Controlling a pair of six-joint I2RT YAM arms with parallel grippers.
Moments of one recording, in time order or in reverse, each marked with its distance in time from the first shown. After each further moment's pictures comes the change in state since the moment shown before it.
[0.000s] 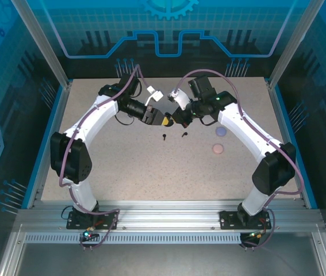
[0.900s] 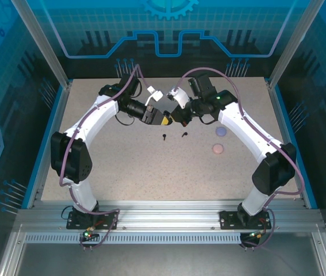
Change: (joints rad) left arm 0.000 0.004 0.000 0.001 0.045 -0.001; right arm 0.001 0.000 0.021 0.001 -0.018 0.001
